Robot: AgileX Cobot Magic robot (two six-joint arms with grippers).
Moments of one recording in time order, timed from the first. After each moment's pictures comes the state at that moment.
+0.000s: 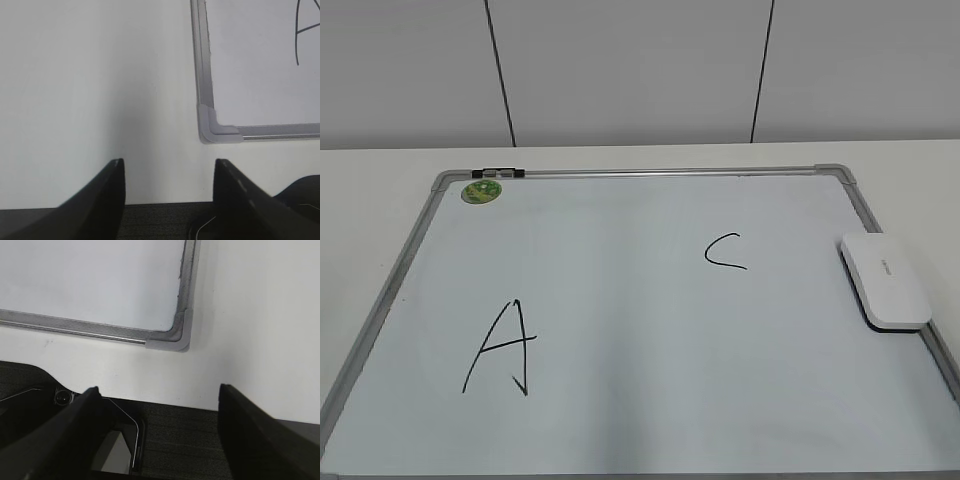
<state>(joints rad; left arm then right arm) -0.03 0.47 -0.53 0.05 1.07 -0.03 0.22 0.56 -0.51 -0.07 1.12 0.06</state>
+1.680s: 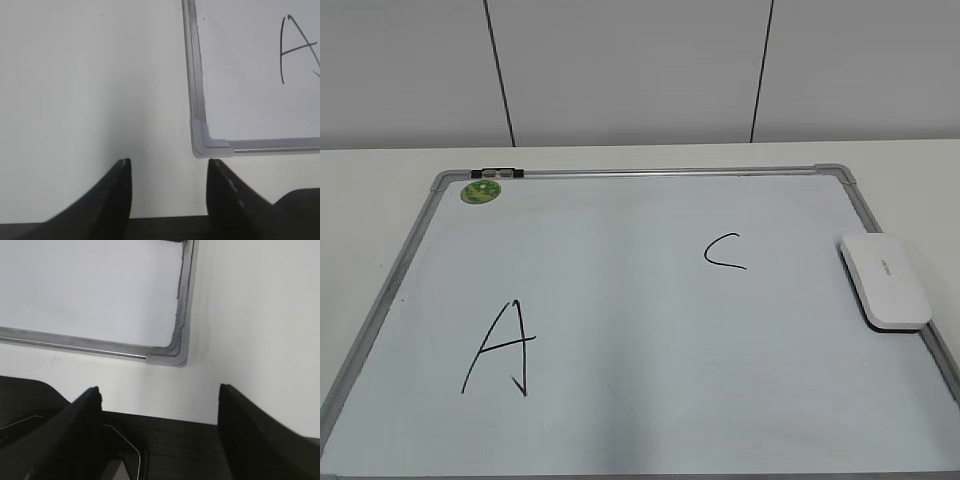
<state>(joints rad) -0.03 0.34 -0.52 0.03 1.08 -0.03 0.22 0.43 -0.50 -0.07 1.12 0.06</state>
